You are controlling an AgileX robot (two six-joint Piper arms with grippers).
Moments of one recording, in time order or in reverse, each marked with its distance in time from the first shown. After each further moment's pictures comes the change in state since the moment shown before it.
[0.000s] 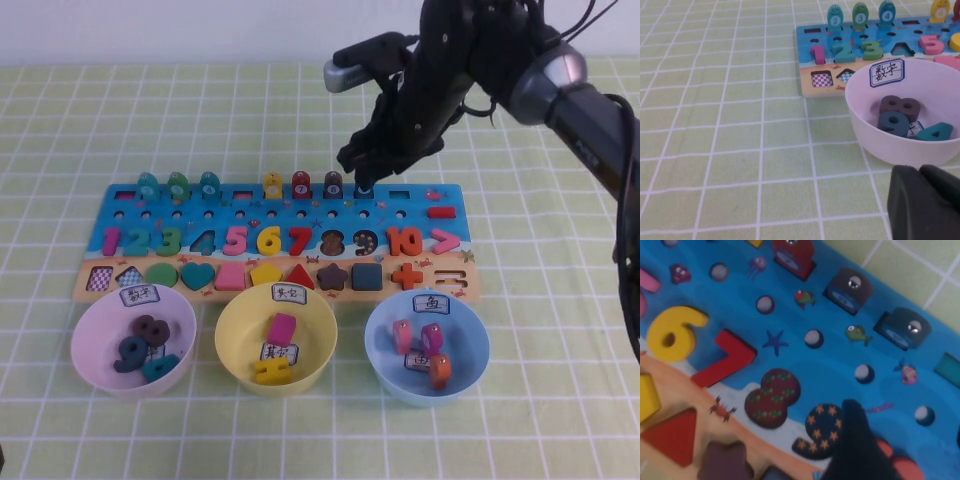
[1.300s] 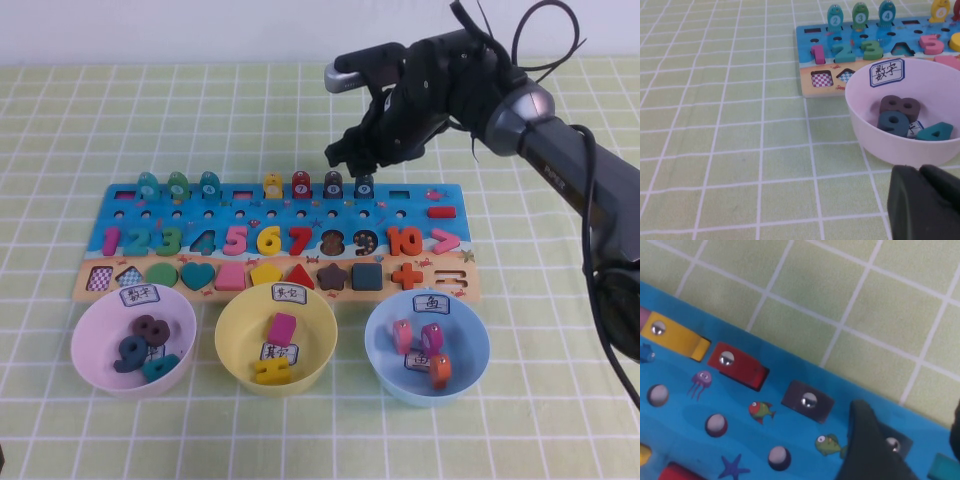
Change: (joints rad) right arm 0.000 0.109 -0.013 -0.056 -0.268 0.151; left arm 0.000 0.000 0.000 0.000 0.000 0.000
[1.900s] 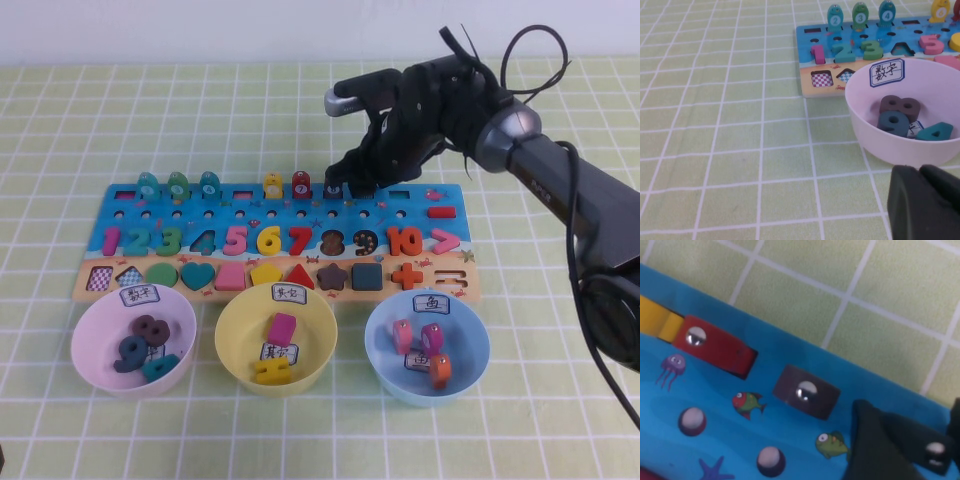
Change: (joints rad) right arm 0.000 0.055 0.000 0.006 -0.004 0.005; left arm 0.000 0.000 0.000 0.000 0.000 0.000
